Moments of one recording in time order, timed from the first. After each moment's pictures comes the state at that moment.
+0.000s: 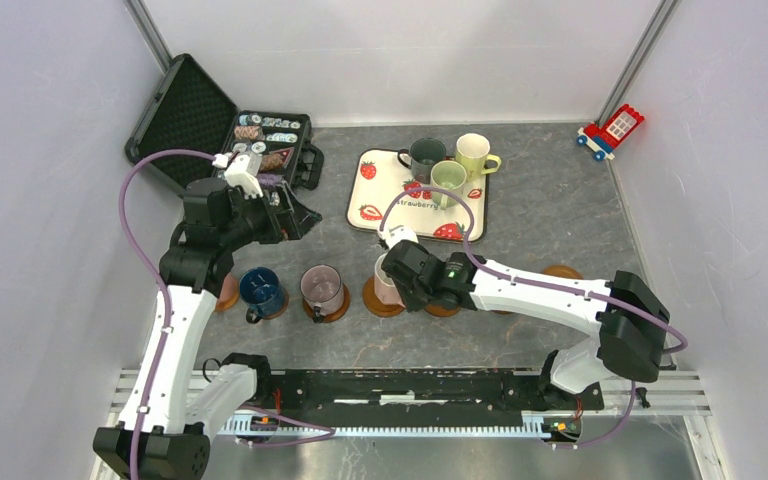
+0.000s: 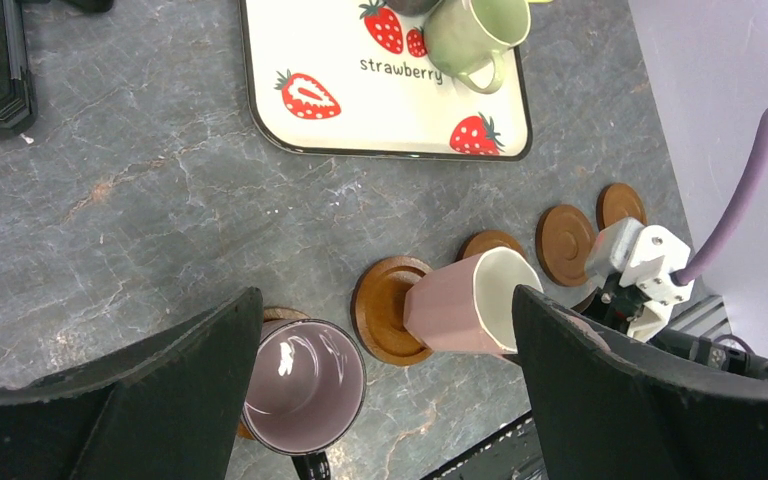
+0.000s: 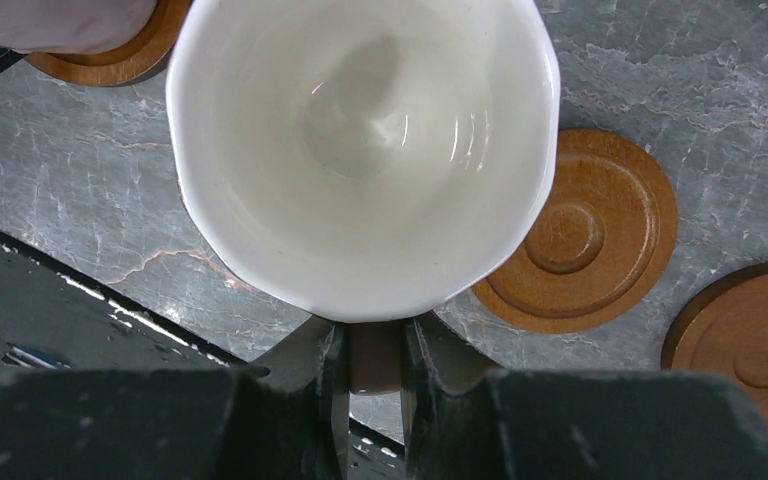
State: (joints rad) left arm -0.10 0.91 1.03 -0.61 0.43 -0.34; right arm 1.09 1.49 1.08 -0.61 0.27 0.50
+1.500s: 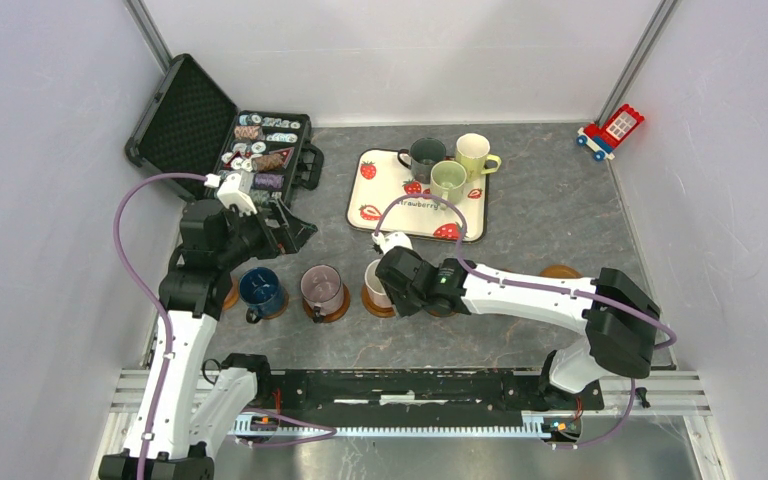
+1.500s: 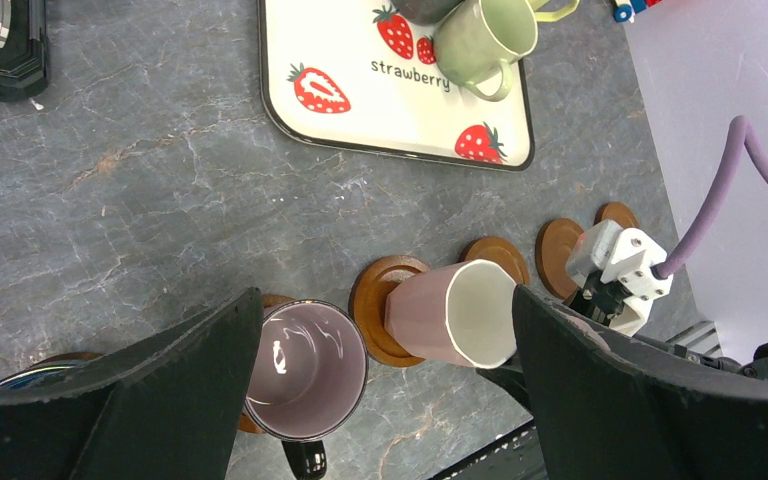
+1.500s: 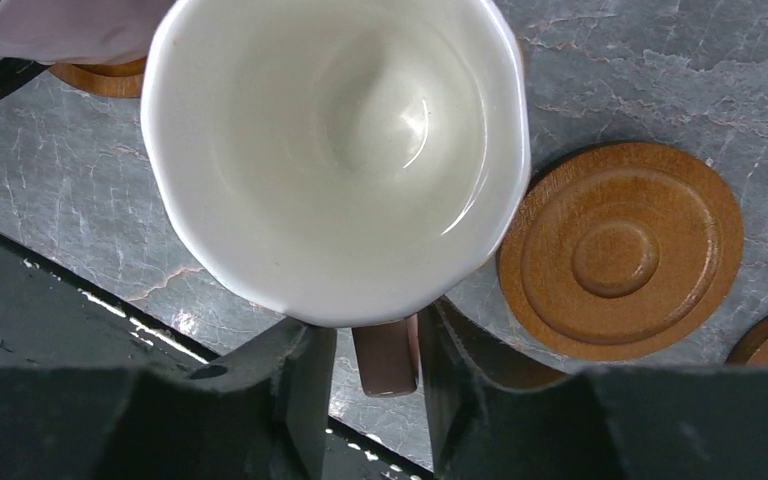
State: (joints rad) left arm -0.07 0.77 0.90 -0.57 0.41 -0.40; right arm 1.13 1.54 1.06 -0.53 0.26 0.53
